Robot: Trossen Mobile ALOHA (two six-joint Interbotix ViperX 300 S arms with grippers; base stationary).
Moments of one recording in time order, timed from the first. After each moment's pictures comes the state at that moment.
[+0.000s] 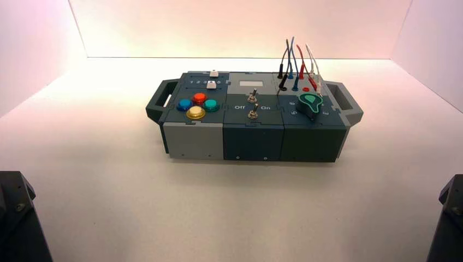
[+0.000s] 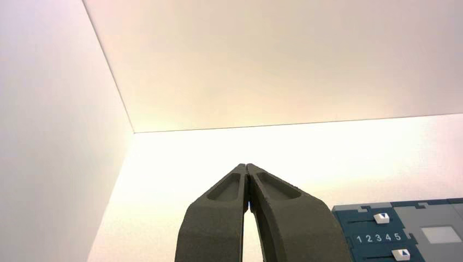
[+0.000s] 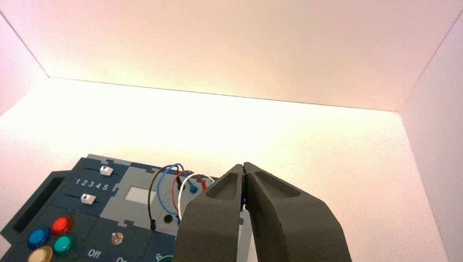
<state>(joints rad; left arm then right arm) -0.04 -0.91 1.06 -0.11 0.17 0.16 0.19 -0.96 1.08 0.01 0.29 0.04</state>
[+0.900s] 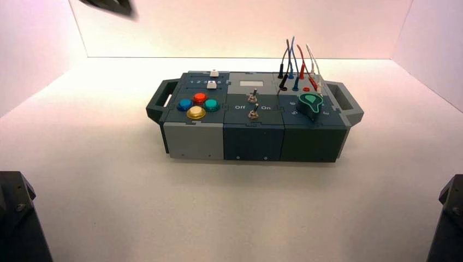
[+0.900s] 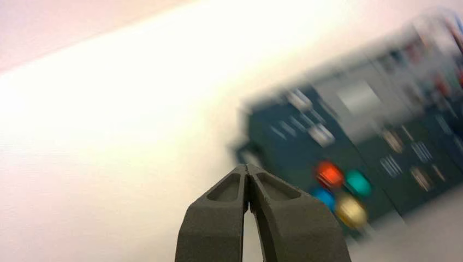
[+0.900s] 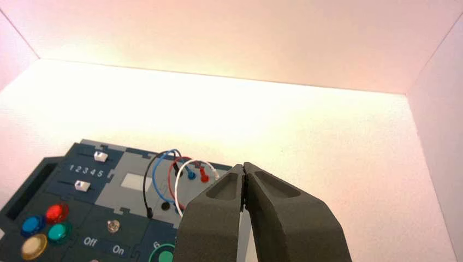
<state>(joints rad) -0.49 -0.43 0.93 -0.11 0.41 0.22 0.19 -0.88 1.08 0.01 0.30 0.04</state>
